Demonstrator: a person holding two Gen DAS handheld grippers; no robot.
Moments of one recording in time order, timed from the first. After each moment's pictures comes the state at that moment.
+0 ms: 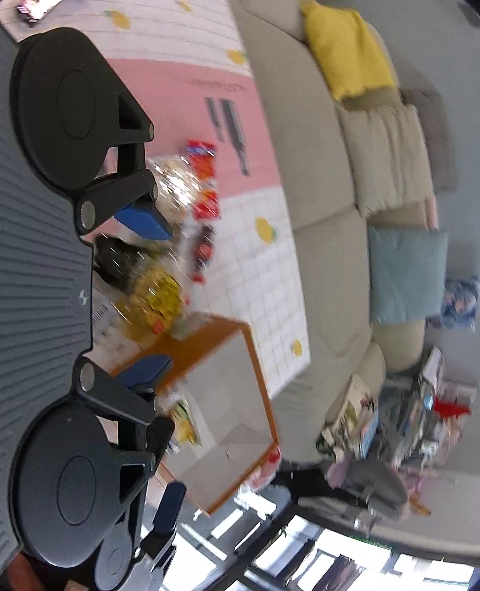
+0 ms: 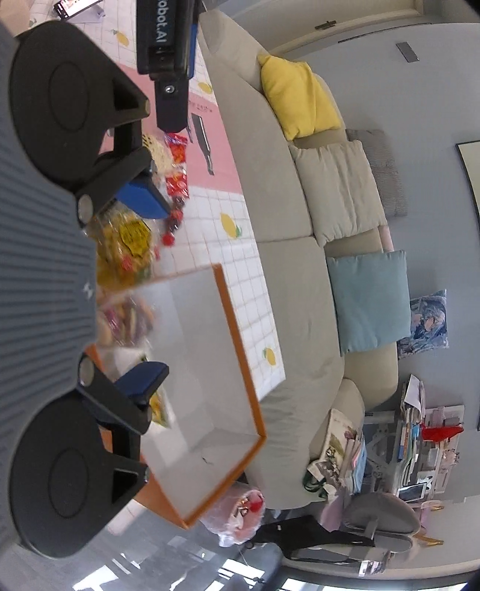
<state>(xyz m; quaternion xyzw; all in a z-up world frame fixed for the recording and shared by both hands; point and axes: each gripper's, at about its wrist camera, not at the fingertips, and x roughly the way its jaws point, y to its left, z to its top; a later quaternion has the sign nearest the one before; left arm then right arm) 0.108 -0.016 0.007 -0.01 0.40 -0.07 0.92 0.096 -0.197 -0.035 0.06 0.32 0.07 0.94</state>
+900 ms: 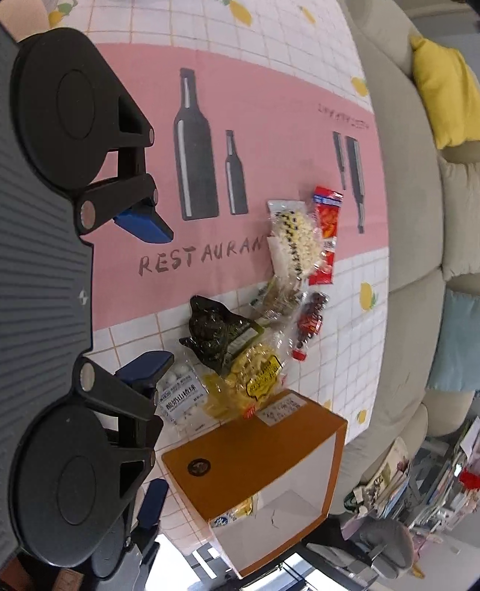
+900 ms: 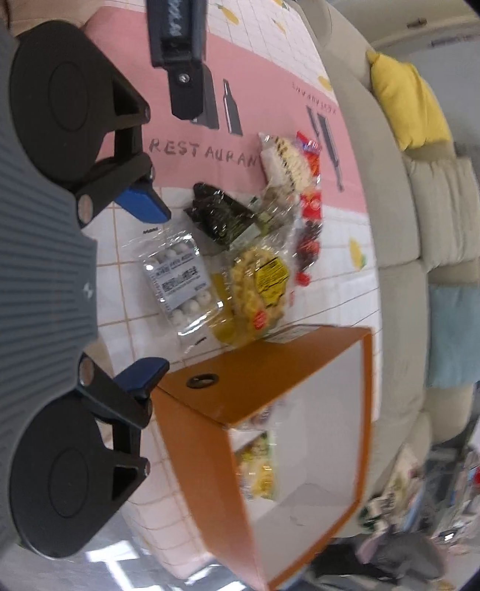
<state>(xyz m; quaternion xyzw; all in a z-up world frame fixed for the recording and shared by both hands) 0.080 0.059 -0.096 -0.09 0.48 -0.02 0.87 0.094 -0.116 -0.140 -0.01 0.45 0.07 0.89</state>
